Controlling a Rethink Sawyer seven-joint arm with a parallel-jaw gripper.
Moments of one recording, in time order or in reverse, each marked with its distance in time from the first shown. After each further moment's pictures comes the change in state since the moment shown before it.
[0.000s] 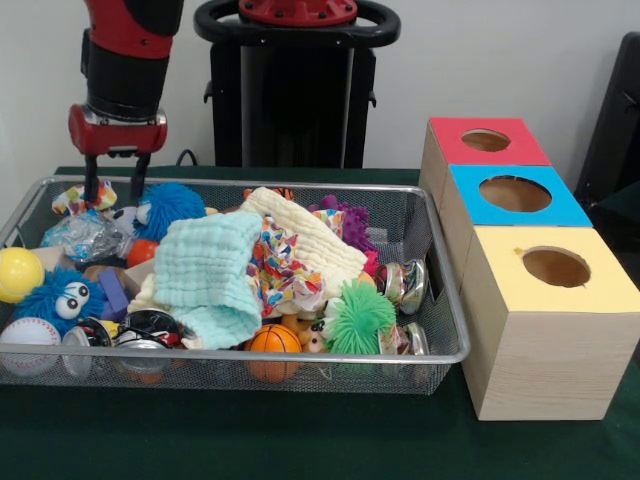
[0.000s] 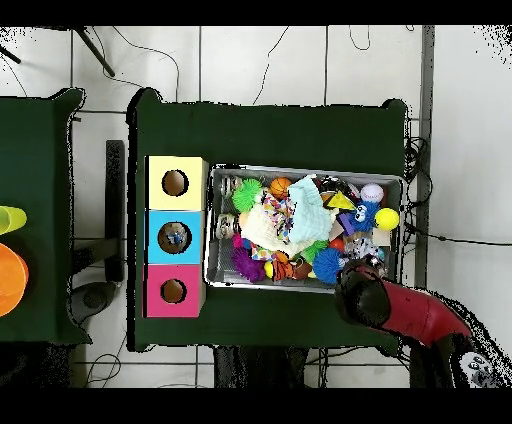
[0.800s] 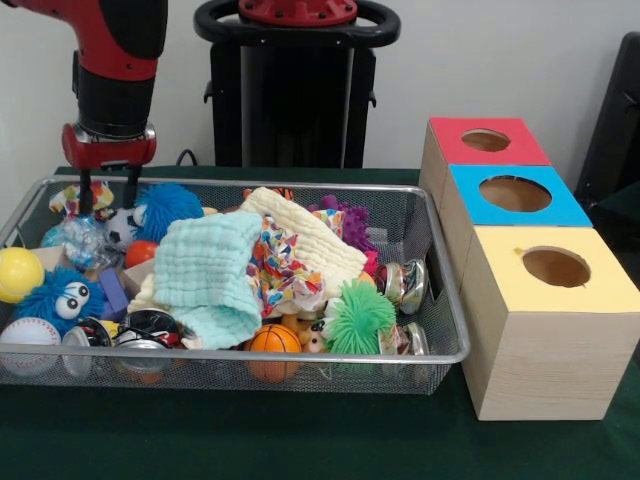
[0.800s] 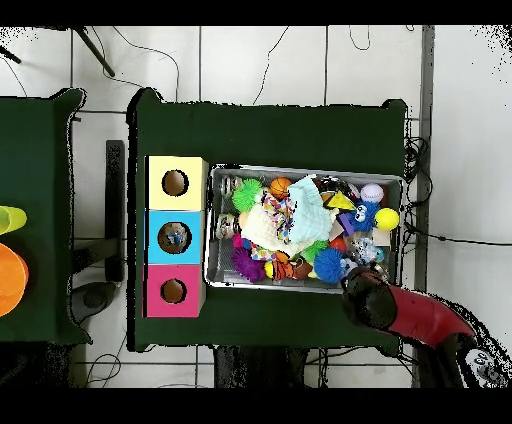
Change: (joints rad) arm -0.055 0.065 0.009 -0.033 -0.057 -0.002 0.000
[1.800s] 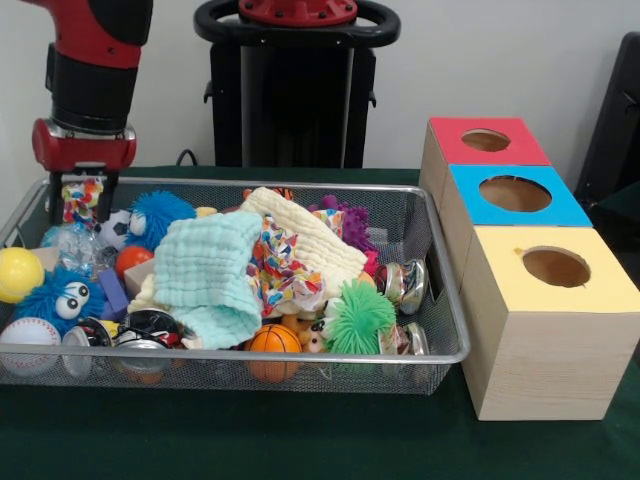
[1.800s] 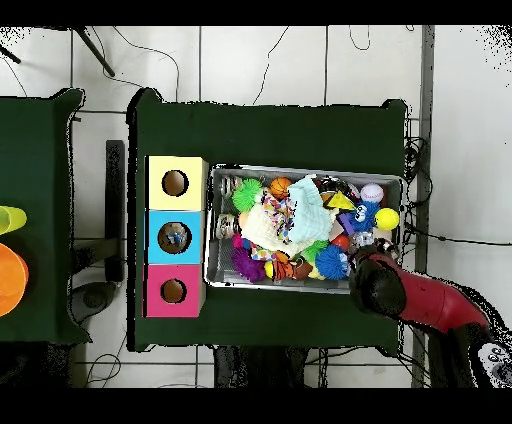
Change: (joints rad) arm -0.032 -0.068 0.097 -0.039 -0.028 -0.020 0.000
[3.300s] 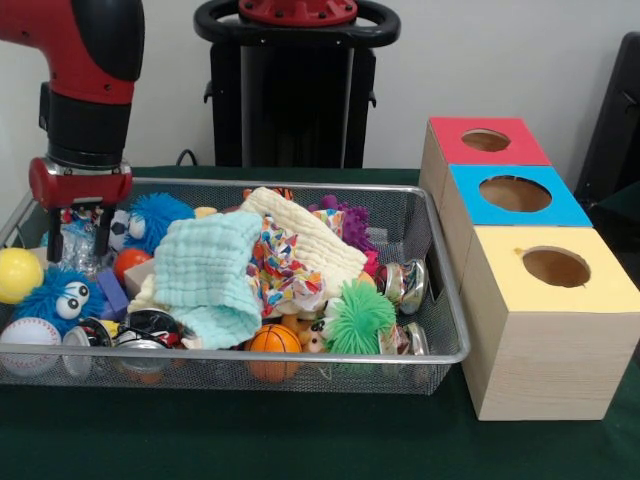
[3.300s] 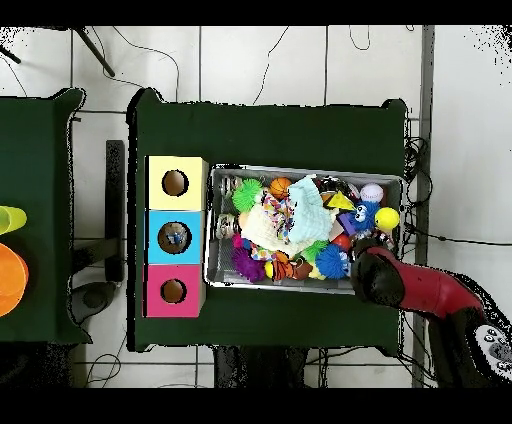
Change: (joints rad) arm -0.046 0.096 0.060 -0.080 -0.100 -0.027 0.000
